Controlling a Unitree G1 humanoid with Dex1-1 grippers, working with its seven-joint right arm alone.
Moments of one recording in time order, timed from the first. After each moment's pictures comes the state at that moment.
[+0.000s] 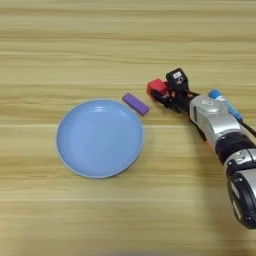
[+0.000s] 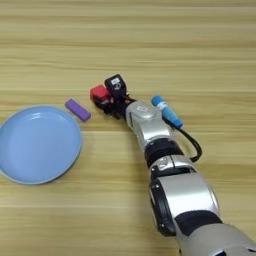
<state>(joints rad) -0.72 -0.17 0.00 0.99 0.00 -0.01 0.49</state>
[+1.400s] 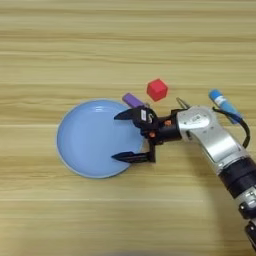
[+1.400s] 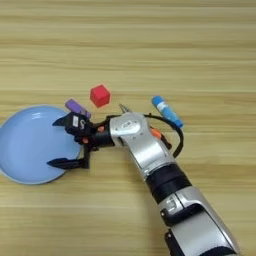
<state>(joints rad) -0.47 -0.26 0.38 0.38 -0.02 0.01 1.15</state>
